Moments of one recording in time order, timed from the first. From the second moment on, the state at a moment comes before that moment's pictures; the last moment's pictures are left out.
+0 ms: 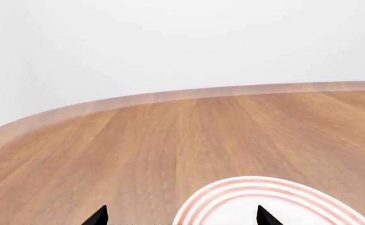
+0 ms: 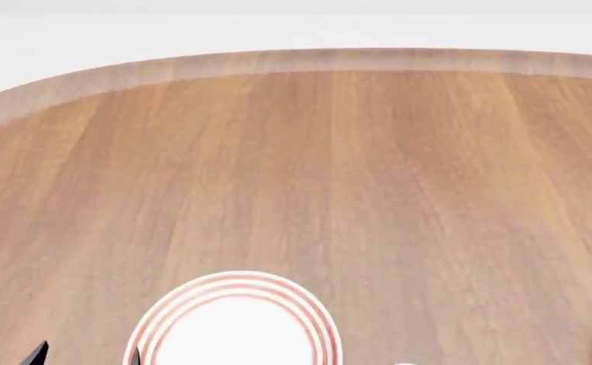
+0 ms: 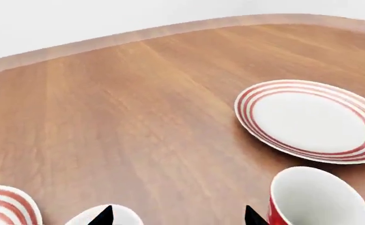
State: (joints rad) left arm -0.02 -0.18 0.24 -0.02 -0.13 0.04 -0.22; right arm -0.05 0.07 -0.01 -0.40 0.30 0.53 0.61
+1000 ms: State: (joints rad) left arm -0.02 -0.20 0.26 -0.02 -0.15 0.04 -0.25; right arm 0.20 0.04 0.38 -0.58 0.94 0.96 1.16
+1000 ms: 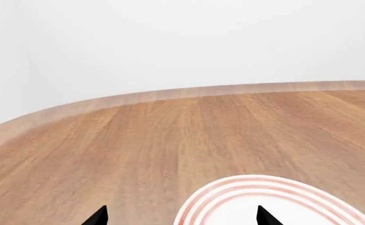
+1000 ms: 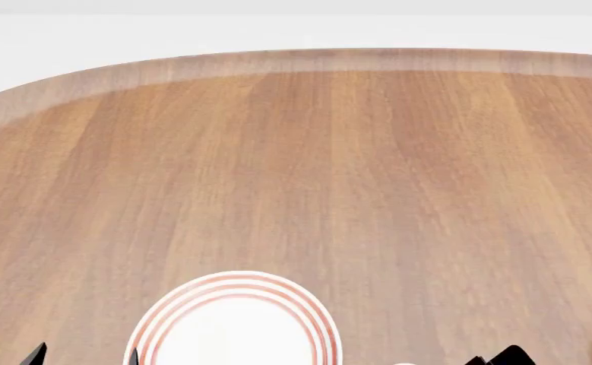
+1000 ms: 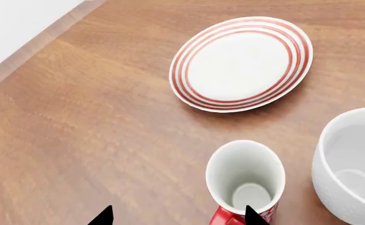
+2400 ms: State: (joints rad) left arm -0.03 -0.22 0.29 -0.03 -0.18 0.05 -0.27; right arm 0.20 0.06 0.33 -0.35 1.05 0.67 1.25
